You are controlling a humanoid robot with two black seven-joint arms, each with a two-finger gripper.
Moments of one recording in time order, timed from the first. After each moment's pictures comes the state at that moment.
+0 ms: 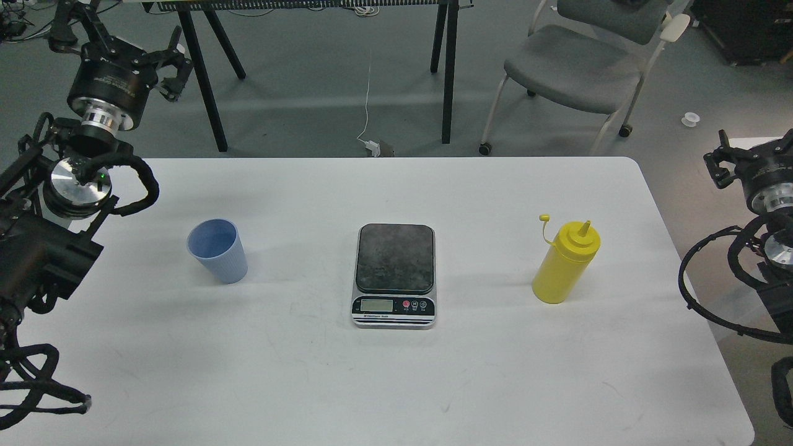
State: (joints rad) left arm -0.79 0.39 -0.99 -0.71 -0.15 -0.39 -0.27; right arm 0.81 -0.37 0.83 0.14 0.34 0.49 0.24
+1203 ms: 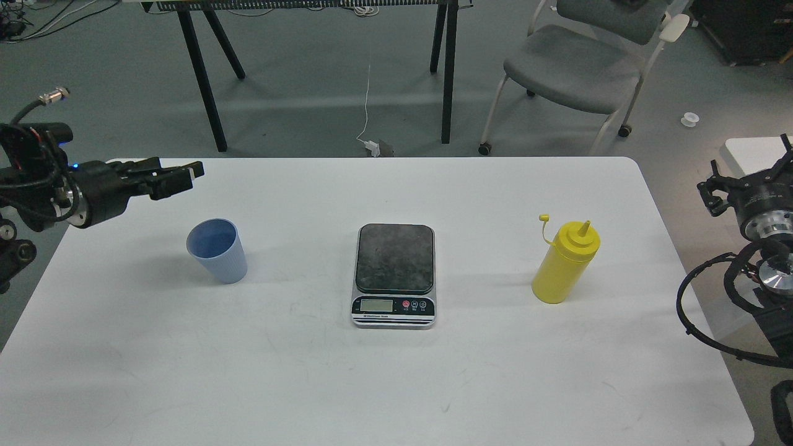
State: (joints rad) left arm -0.72 0.83 -0.52 -0.98 1.72 -0.15 -0.39; right arm 0.74 -0.37 0.82 0.14 0.35 0.49 0.25
